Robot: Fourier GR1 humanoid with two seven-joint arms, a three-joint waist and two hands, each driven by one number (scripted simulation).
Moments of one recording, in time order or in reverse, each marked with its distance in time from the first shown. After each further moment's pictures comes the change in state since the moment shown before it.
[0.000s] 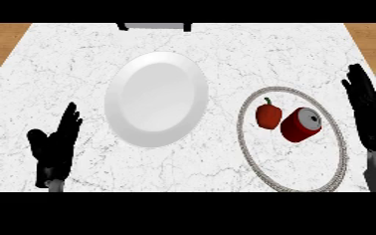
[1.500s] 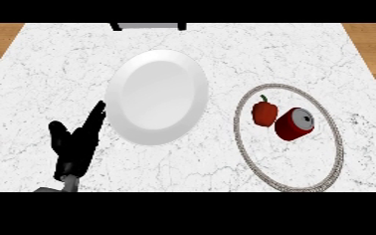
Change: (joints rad) left arm -0.035 -0.067 -0.031 -0.007 0.021 -0.185 0.079; right arm 0.092 -0.448 -0.185 -0.244 0.097 0.260 0.198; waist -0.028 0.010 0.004
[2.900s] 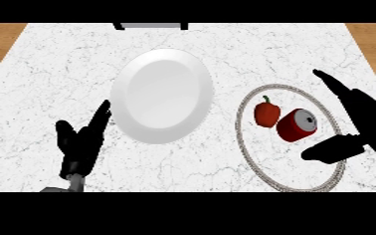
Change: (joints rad) left arm 0.003 -0.078 0.049 -0.008 -0.084 -0.053 0.028; right arm -0.173 0.289 0.380 -0.176 0.377 0.101 0.571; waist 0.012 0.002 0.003
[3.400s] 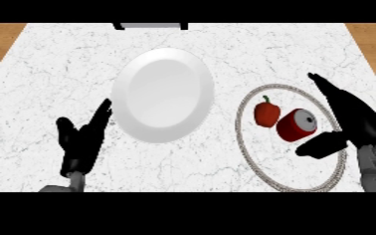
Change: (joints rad) left arm -0.010 -0.021 0.025 -0.002 -0.026 -0.022 0.029; right arm -0.011 0.072 0.022 0.081 0.171 0.026 0.005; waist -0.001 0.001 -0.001
